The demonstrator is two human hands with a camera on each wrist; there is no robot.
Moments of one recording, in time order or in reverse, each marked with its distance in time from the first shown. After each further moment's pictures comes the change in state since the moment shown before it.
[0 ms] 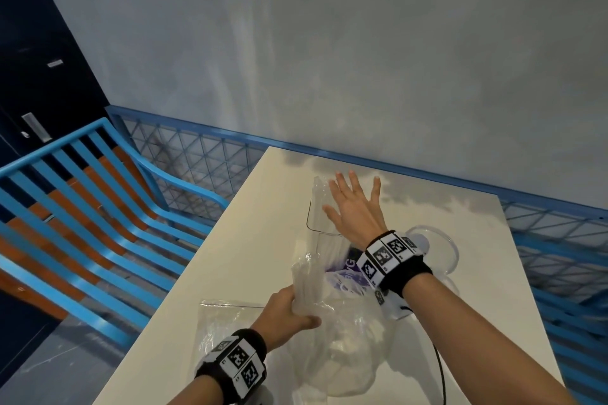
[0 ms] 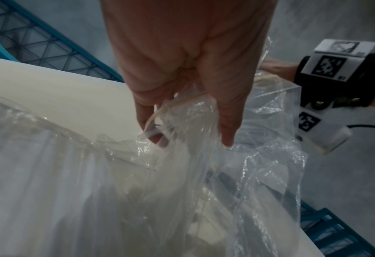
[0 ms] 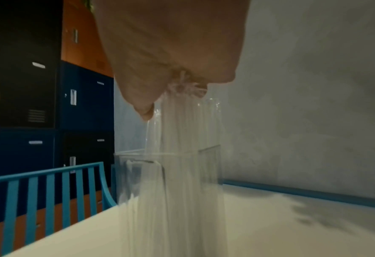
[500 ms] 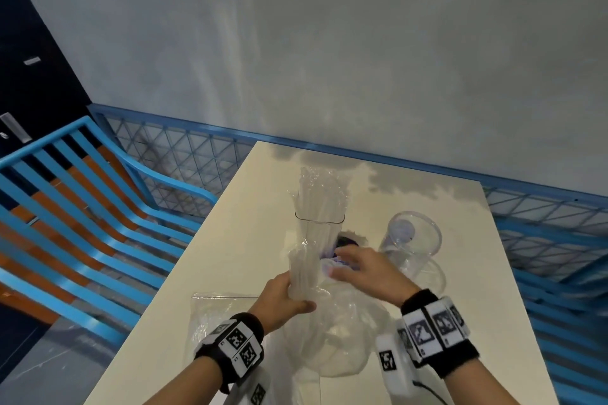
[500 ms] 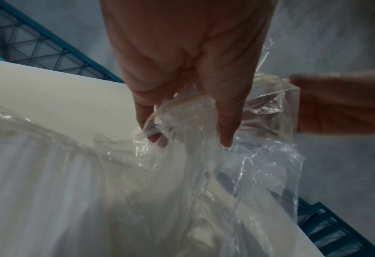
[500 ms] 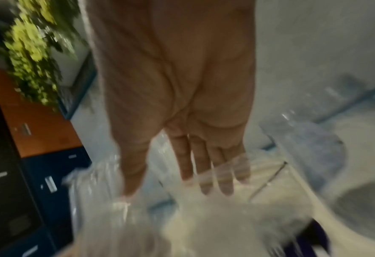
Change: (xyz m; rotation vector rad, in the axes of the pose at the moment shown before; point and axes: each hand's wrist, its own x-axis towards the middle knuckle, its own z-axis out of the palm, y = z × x) left_hand 0.000 0.006 0.005 0.017 -0.009 0.053; right_hand -0.121 0.004 -0.003 0.872 -0.293 0.129
